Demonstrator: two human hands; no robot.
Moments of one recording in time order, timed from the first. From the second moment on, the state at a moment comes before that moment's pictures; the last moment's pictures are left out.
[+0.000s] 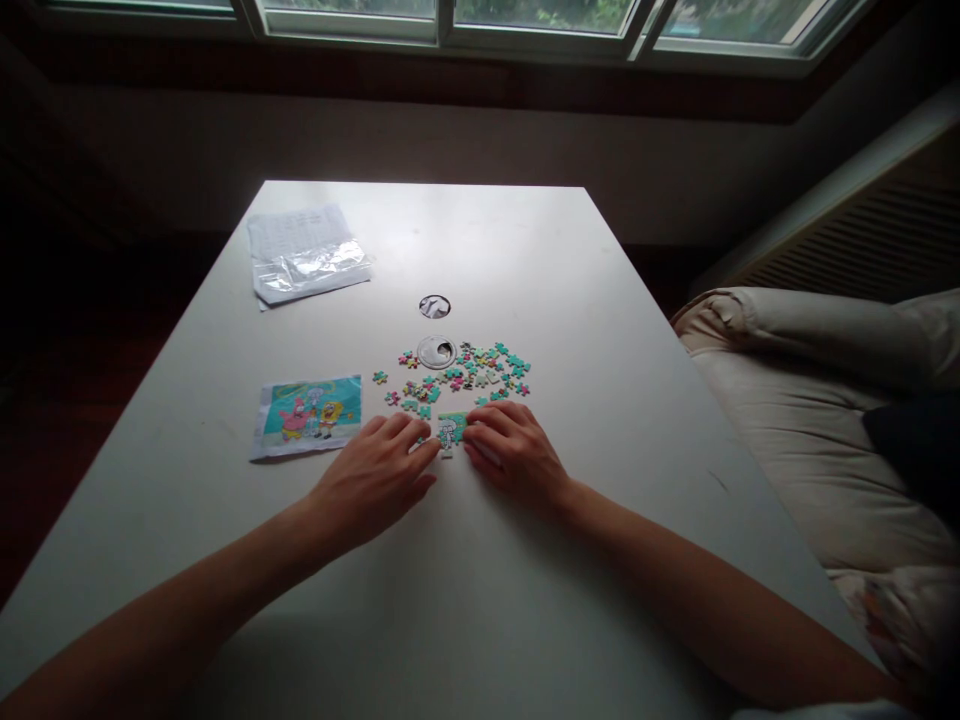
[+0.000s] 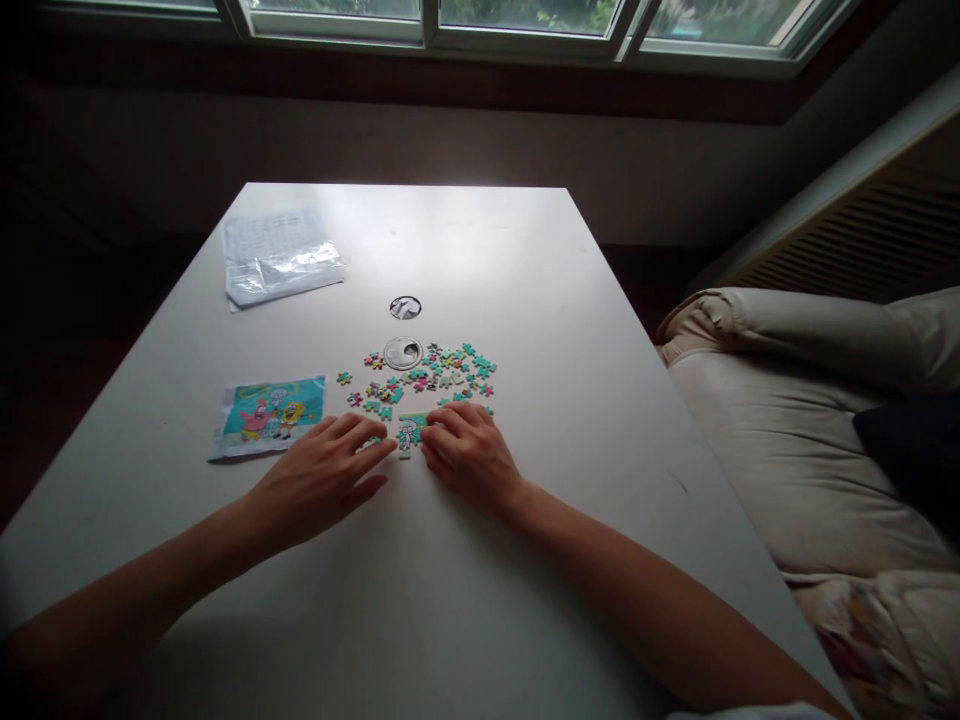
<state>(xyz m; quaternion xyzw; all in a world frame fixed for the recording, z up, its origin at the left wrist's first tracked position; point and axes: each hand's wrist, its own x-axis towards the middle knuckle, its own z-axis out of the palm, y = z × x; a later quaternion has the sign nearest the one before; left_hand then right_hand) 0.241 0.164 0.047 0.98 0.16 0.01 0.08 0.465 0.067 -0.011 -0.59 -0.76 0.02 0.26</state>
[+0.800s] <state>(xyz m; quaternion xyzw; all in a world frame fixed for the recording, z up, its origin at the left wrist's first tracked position) 0.221 0.132 0.006 0.98 0.17 0.10 0.08 0.460 0.068 -0.010 -0.58 -0.77 0.04 0.26</state>
